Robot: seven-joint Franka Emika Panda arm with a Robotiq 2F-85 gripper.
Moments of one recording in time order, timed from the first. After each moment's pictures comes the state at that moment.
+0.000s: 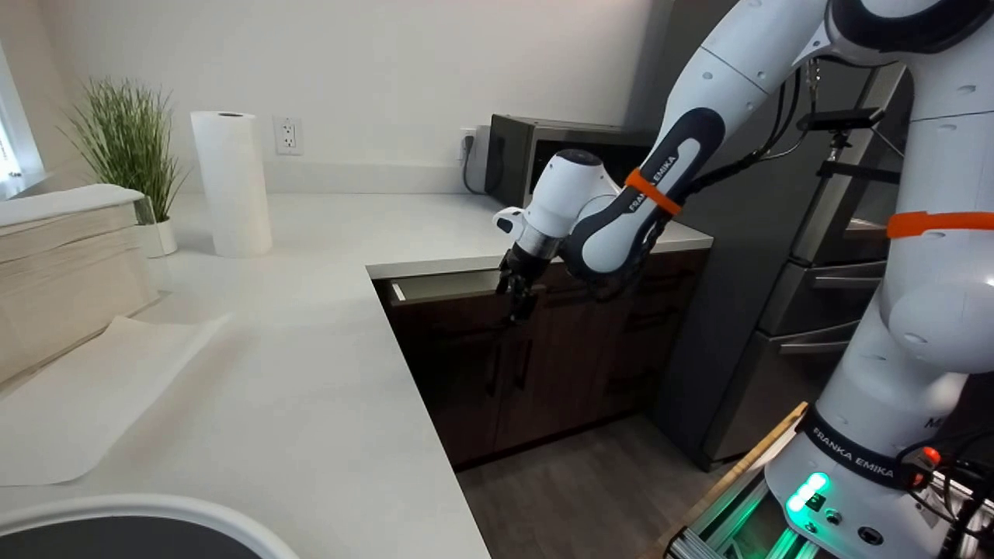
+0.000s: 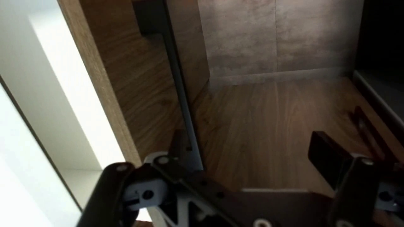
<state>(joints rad) 0.17 0.25 0.13 -2.41 -0.42 2.98 -0.53</state>
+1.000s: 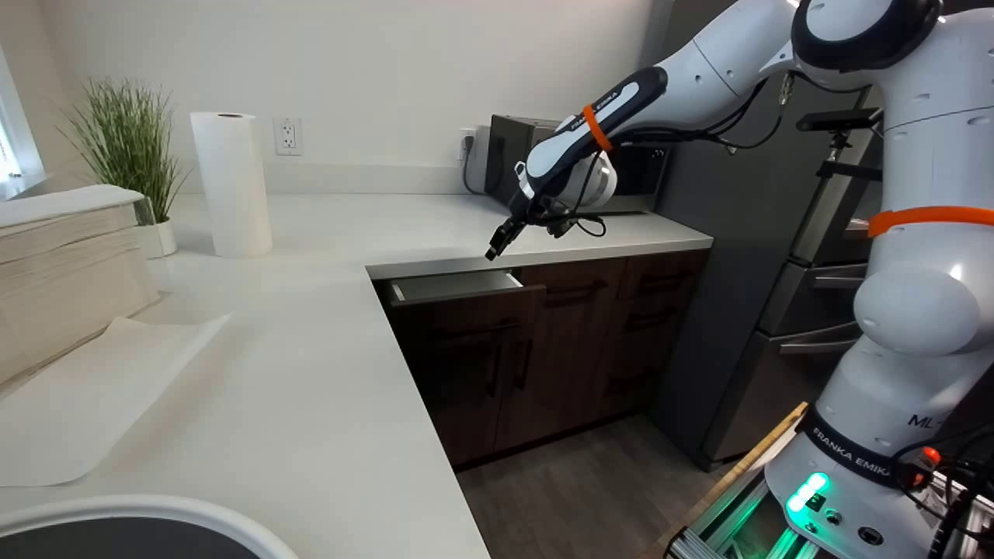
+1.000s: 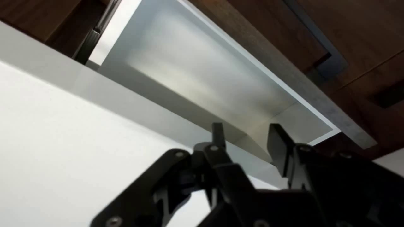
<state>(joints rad) -0.14 0.38 0.32 -2.08 0.26 2.88 -0.65</state>
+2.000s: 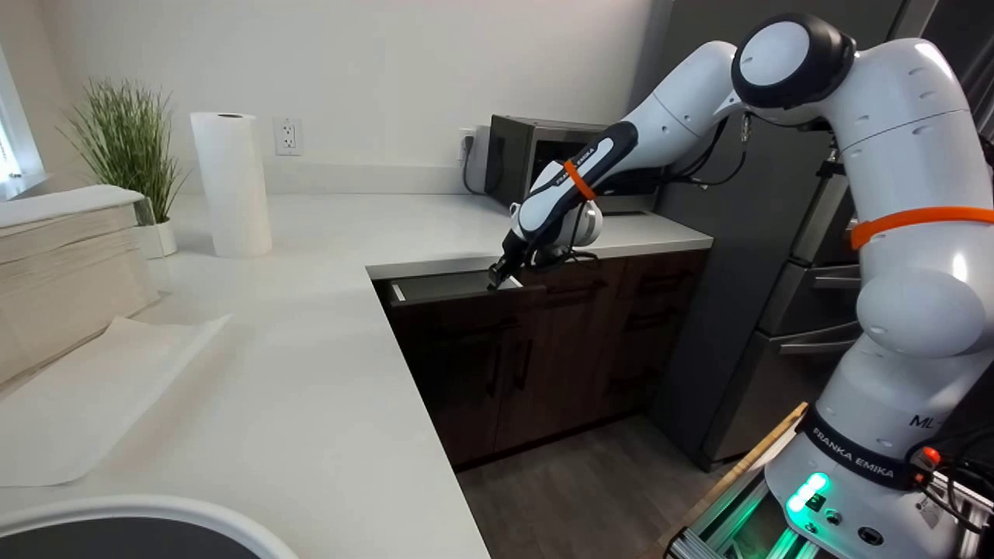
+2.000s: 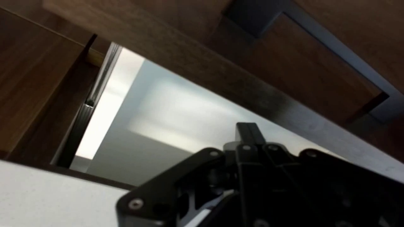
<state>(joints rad) -0.11 0.60 0.26 -2.00 0.09 2.96 -0.41</state>
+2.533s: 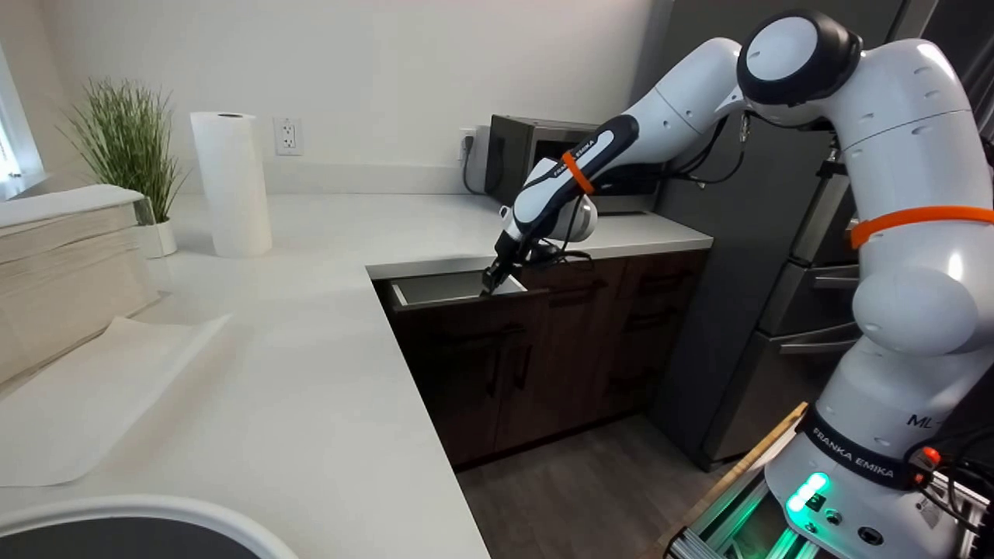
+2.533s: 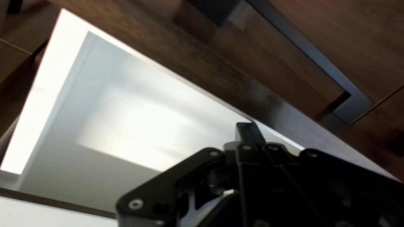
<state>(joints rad) -0.15 0.59 0.35 -1.99 0.09 2.84 -0.44</state>
